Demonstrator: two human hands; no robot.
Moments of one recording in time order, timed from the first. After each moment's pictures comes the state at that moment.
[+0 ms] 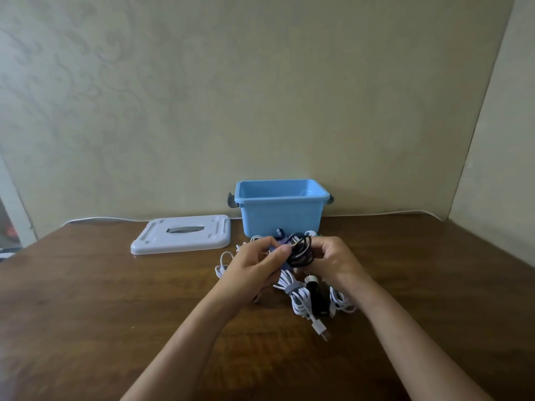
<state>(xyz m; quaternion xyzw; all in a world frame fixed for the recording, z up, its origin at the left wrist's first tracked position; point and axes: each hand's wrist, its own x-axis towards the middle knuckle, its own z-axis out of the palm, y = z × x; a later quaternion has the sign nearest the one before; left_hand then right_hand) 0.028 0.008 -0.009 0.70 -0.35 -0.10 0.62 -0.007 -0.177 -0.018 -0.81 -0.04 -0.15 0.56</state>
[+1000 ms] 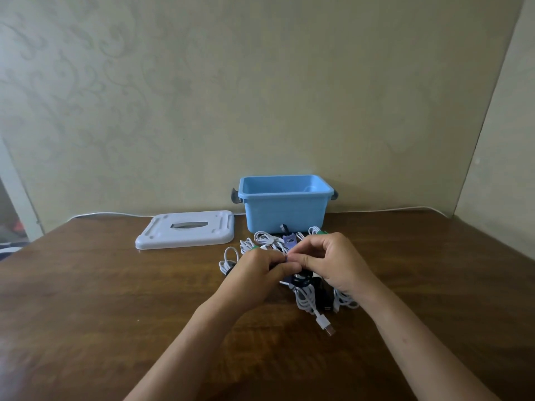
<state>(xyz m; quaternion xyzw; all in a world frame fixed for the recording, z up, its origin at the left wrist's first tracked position) 0.045 0.002 -0.026 0.84 -0.39 0.02 0.38 -0.009 -0.175 -0.023 -0.85 -0.06 -0.19 0.48</state>
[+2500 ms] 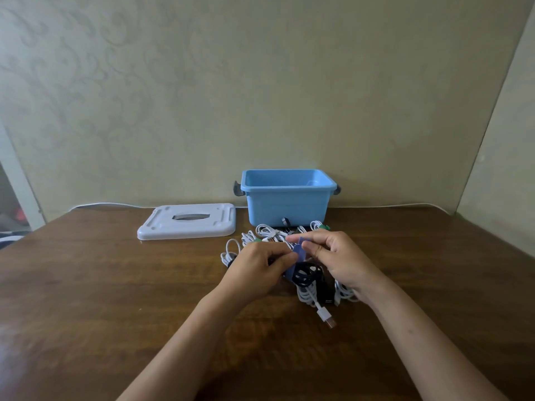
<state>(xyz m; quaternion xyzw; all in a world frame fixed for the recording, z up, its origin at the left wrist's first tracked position) 0.051 0.003 -0.039 0.80 -0.42 0.09 0.42 -0.010 -0.176 -0.026 -0.83 -0.01 -0.13 0.53</state>
